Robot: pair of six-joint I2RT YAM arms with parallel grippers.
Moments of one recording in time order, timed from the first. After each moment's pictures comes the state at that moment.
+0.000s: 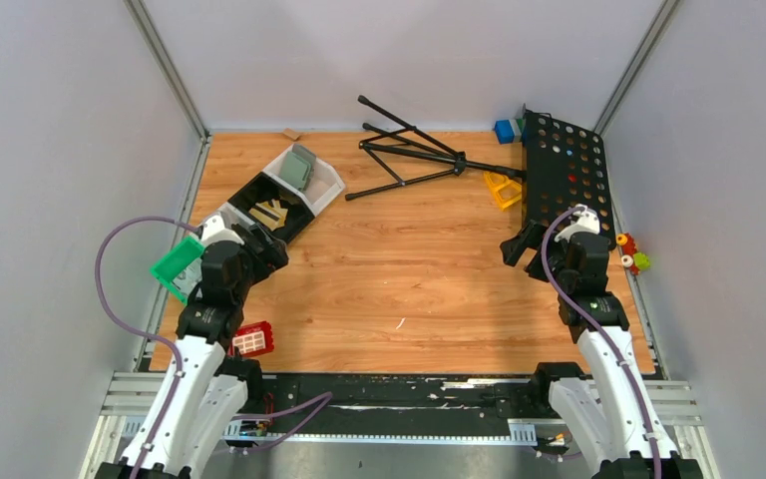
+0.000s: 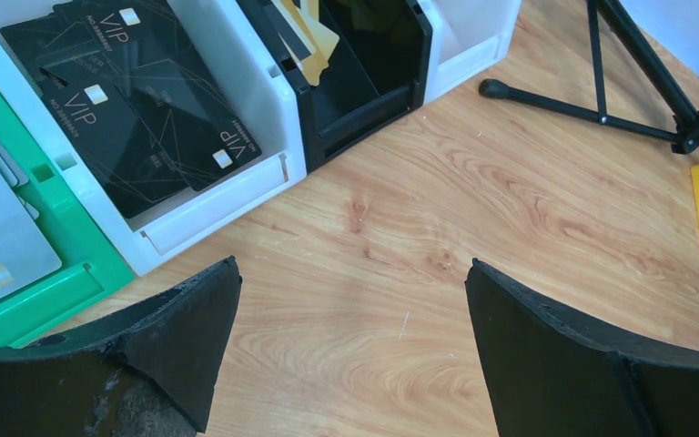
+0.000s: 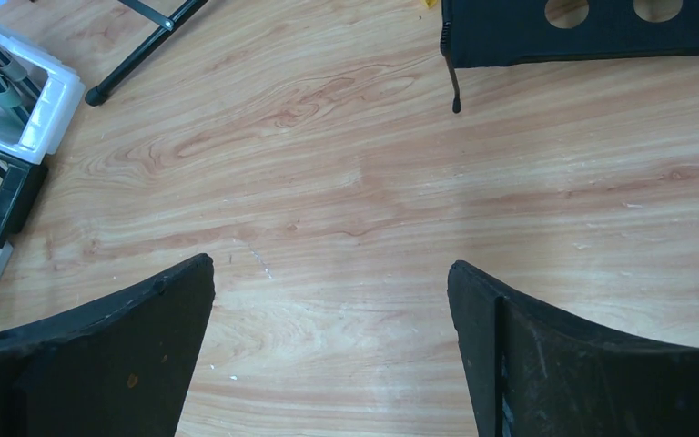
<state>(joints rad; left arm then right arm) -0.14 0.61 0.51 -0.34 -0.17 -0.58 0.01 0.72 0.56 -0.32 -0.15 0.43</state>
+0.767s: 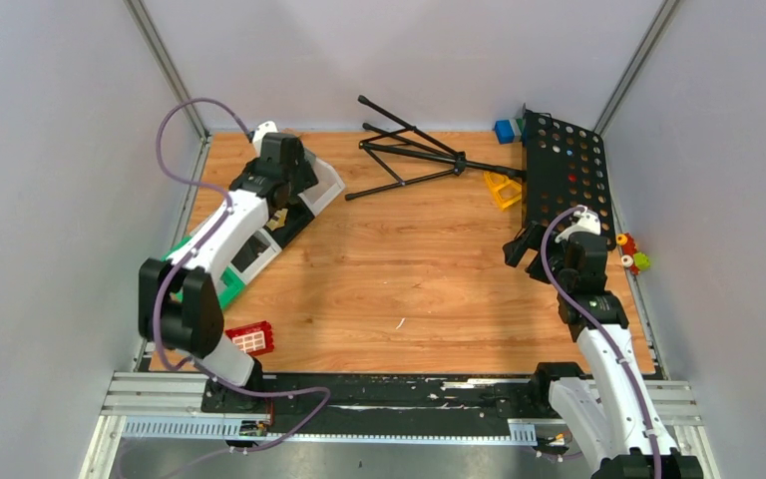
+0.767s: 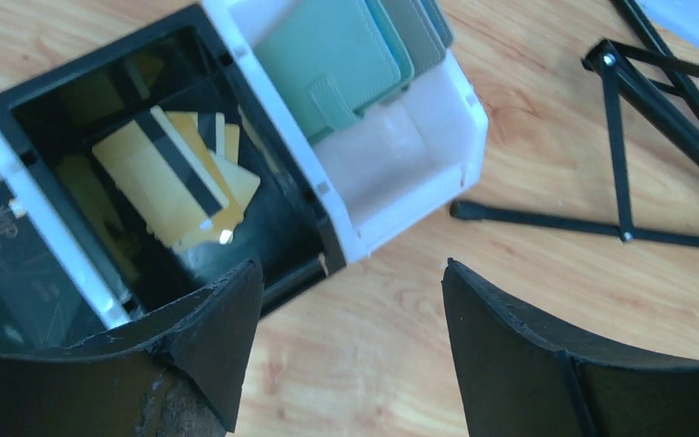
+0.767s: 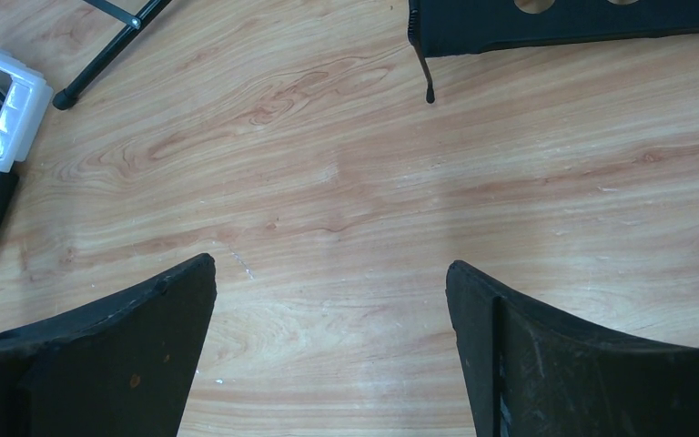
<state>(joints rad) -0.25 1.51 1.23 -0.37 -0.33 -0.57 0.01 0.73 0.56 -0.34 -0.11 0.43</state>
